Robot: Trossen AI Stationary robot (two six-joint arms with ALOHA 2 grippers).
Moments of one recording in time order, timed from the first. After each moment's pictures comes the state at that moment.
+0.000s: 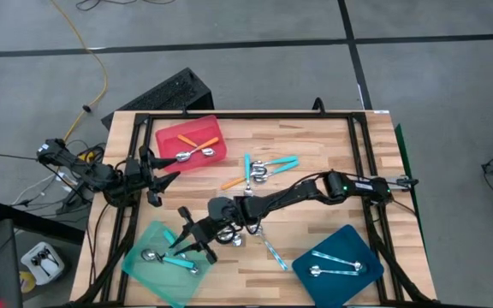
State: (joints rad) left arm -0.47 0.35 0.30 0.24 -0.80 0.04; right arm 0.22 2.44 2.01 0.44 -0.39 -0.19
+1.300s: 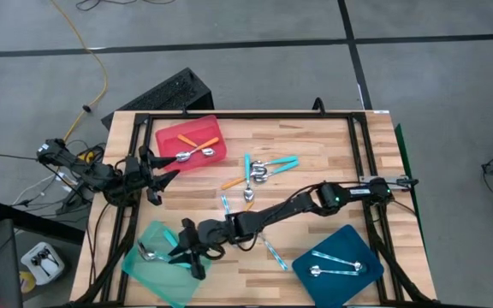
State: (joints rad) left arm -0.47 0.35 0.30 0.25 -0.83 -0.02; right arm 0.29 2.58 2.25 0.13 -0.10 0.33
